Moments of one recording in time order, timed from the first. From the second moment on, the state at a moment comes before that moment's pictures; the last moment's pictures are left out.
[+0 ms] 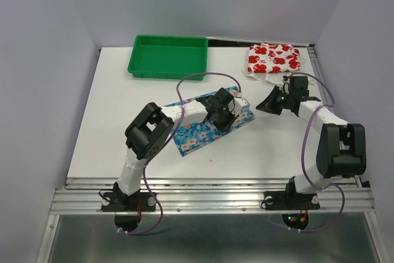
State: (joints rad) left arm -0.86 2.07 1.44 -0.34 0.28 0.06; right arm -0.01 1.56 0.91 -0.23 -0.53 0.59
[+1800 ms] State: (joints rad) left arm -0.25 2.08 1.22 0.02 0.74 -0.32; right arm 0.13 1.77 0.76 -0.05 -0.72 0.62
